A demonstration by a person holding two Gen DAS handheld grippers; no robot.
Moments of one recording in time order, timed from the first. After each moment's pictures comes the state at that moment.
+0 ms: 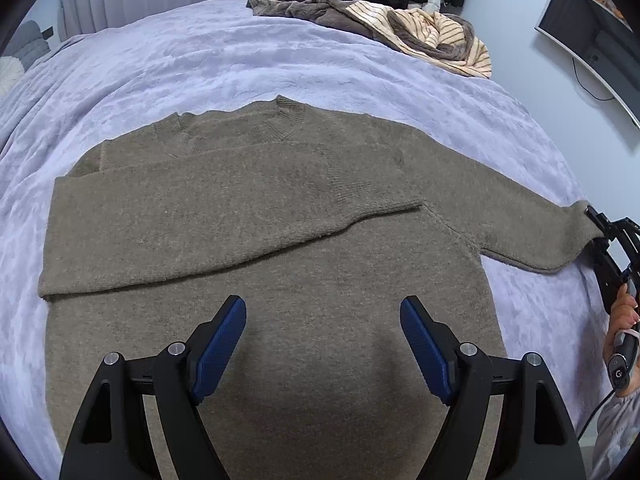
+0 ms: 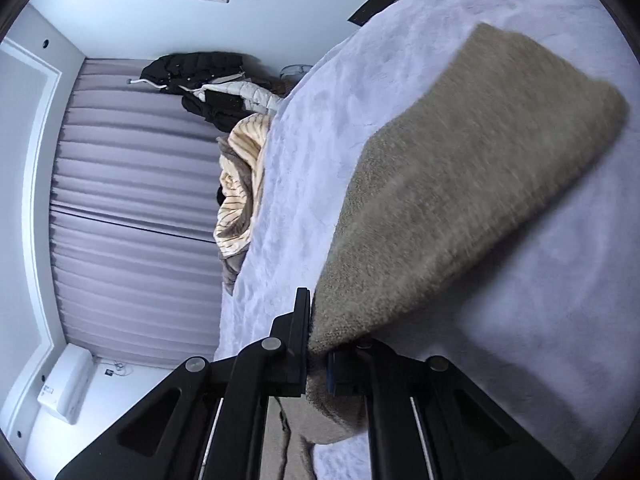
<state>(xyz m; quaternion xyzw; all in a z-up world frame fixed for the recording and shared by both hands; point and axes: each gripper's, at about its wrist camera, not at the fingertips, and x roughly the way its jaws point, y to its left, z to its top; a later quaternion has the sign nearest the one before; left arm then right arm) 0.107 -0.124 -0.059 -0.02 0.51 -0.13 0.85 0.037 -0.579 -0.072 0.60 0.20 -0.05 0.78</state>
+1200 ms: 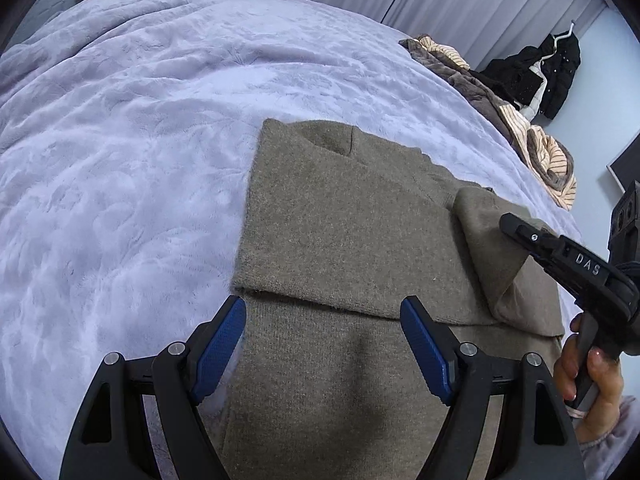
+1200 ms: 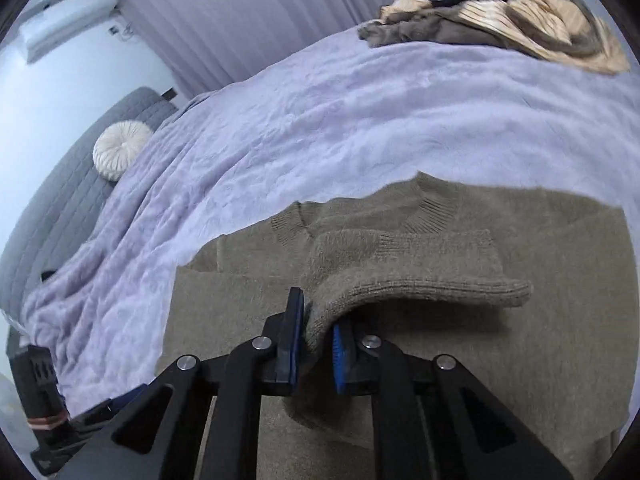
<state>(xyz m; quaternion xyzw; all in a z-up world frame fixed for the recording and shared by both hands) 0.116 0.120 -0.089 -0.19 0.47 -0.02 0.86 0.225 -0.143 -0.041 0.11 0.44 0.20 0.87</state>
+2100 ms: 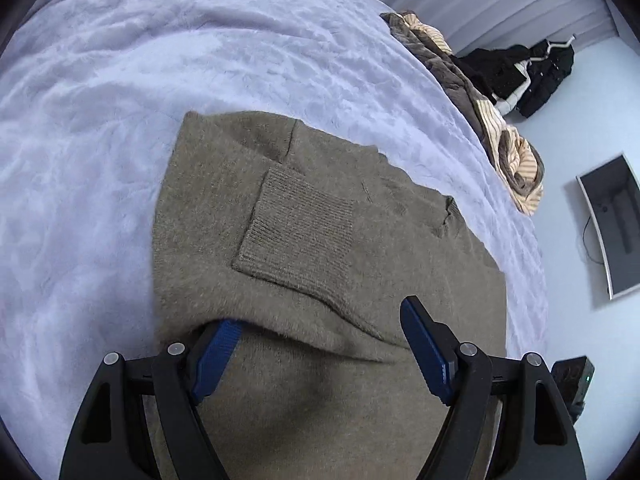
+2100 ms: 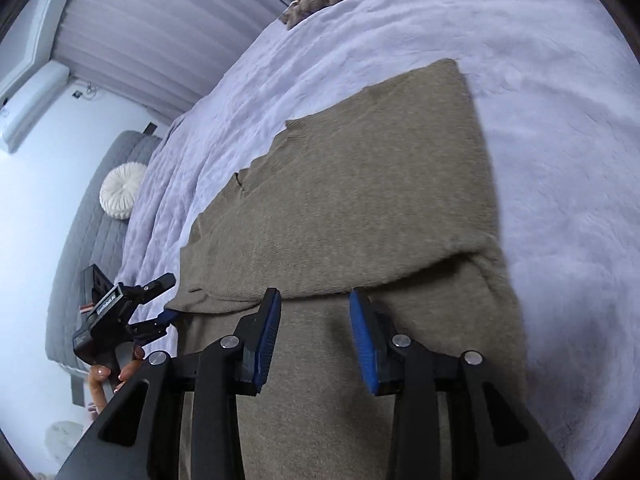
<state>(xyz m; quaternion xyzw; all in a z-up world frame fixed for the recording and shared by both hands) 0.173 0.100 -0.082 -0.24 0.53 -0.10 0.81 0.125 -0.306 -0.074 0.32 0.48 0.15 0.80</state>
